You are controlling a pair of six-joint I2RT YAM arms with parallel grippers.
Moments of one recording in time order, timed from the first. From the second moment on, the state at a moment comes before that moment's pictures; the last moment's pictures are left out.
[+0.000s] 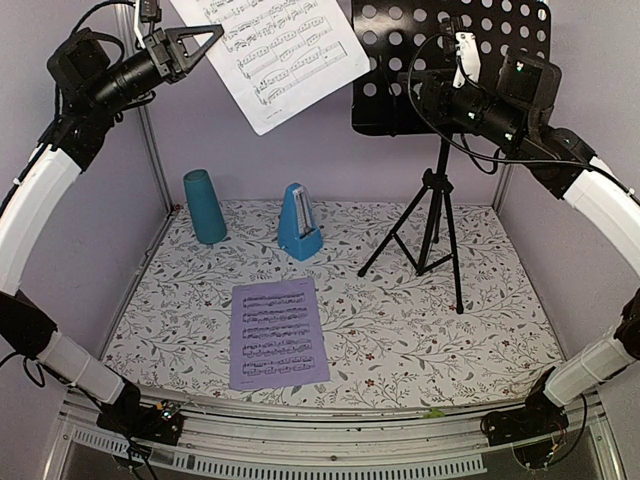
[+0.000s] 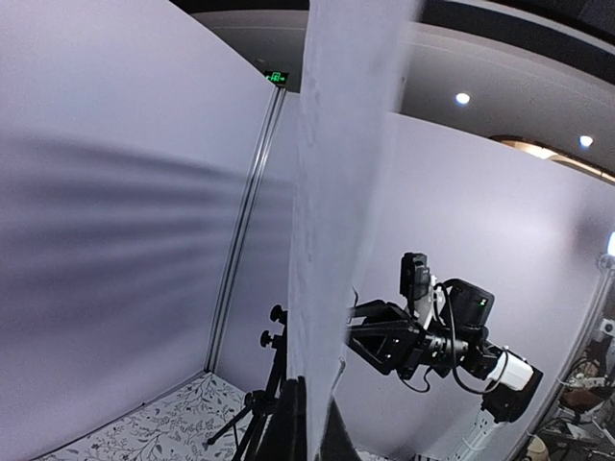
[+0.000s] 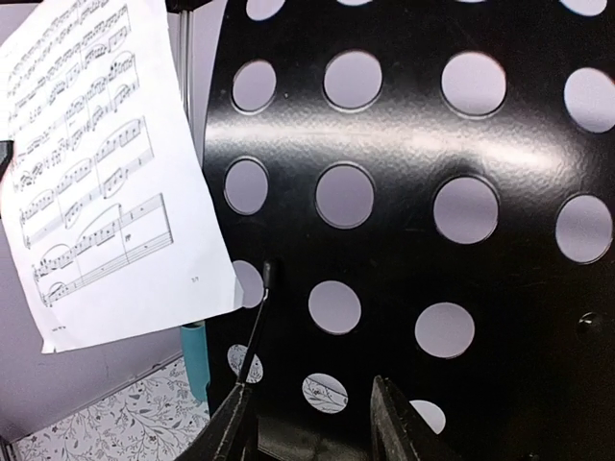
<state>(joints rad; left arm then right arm) -0.37 1.45 1.87 0.01 0.67 -0.58 0.71 1.44 1.73 -0.17 0.10 -0.01</state>
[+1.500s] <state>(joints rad) -0.37 1.45 1.85 -0.08 0.79 -0.46 0.74 1.54 1.91 -0.36 0.03 0.10</state>
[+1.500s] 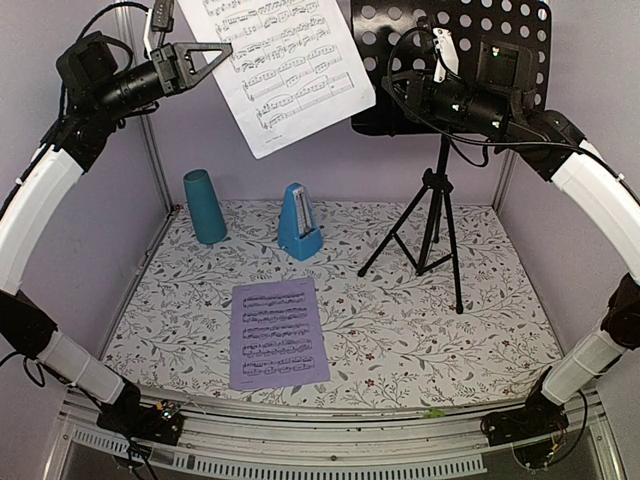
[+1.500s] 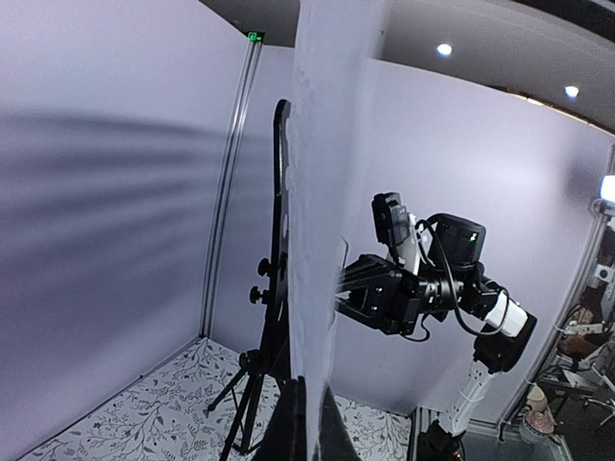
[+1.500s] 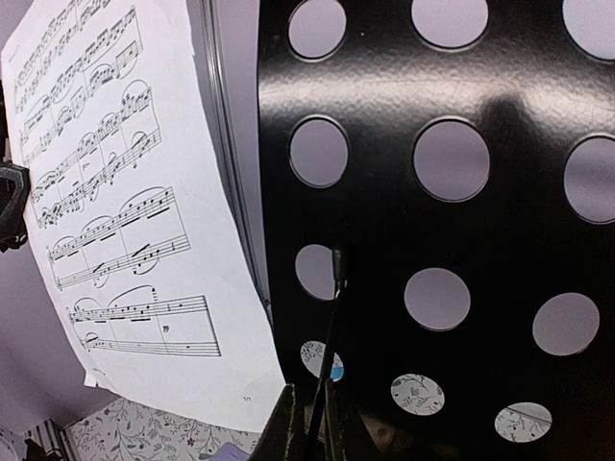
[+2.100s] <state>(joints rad) -0.38 1.45 1.85 -0.12 0.75 -0.37 0.74 1.55 1.93 -0.39 0.01 0.11</state>
